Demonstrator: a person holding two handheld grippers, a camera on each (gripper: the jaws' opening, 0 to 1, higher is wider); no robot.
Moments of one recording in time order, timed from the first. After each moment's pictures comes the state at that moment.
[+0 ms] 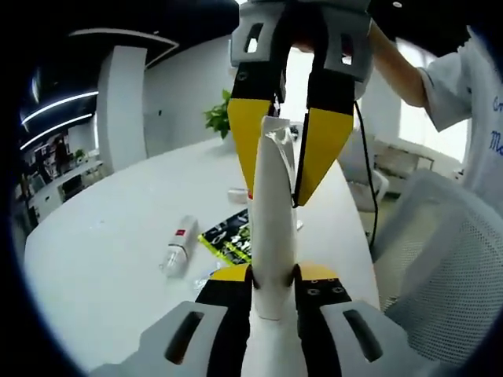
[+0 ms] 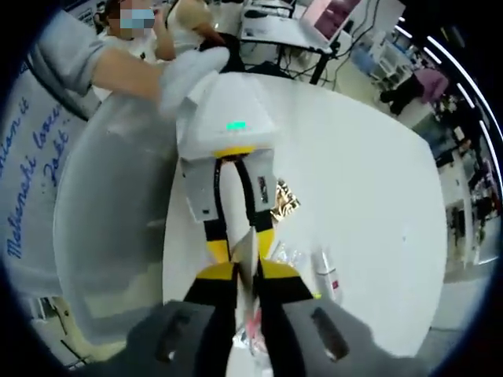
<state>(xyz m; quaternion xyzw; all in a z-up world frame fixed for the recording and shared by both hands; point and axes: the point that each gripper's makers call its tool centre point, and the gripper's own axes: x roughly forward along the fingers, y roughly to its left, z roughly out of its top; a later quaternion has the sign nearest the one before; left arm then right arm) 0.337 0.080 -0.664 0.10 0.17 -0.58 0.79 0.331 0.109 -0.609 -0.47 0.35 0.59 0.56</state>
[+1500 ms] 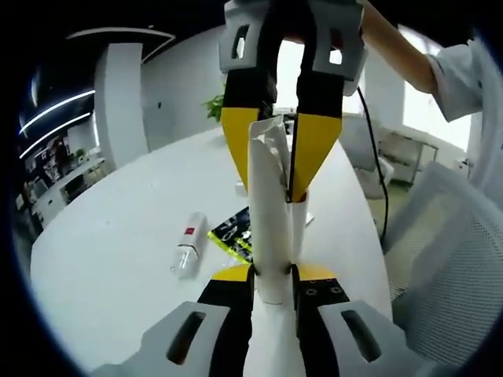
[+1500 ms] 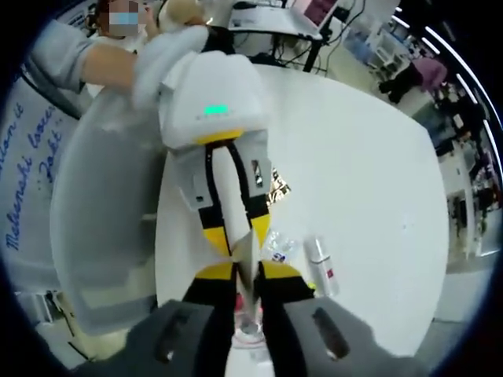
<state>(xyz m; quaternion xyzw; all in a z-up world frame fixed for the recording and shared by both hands) 0.352 0.080 -0.665 0.13 0.19 -0.57 0.79 0.358 0.096 -0.614 -0.47 0.37 0.57 0.56</state>
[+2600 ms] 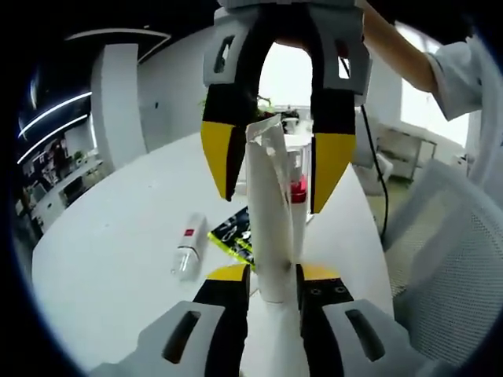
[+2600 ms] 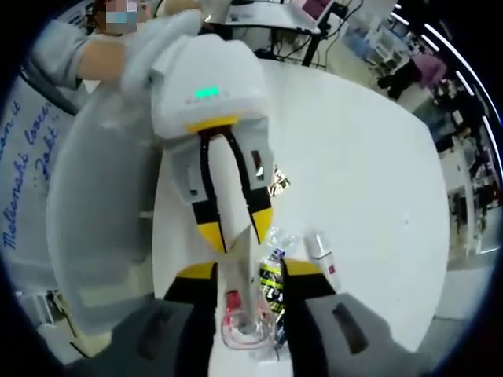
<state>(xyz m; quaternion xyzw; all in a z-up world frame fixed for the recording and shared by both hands) 0.353 0.080 -0.663 0.15 0.19 -0.57 0.78 0.355 0.088 -0.621 -0.47 0.38 0.57 0.56</state>
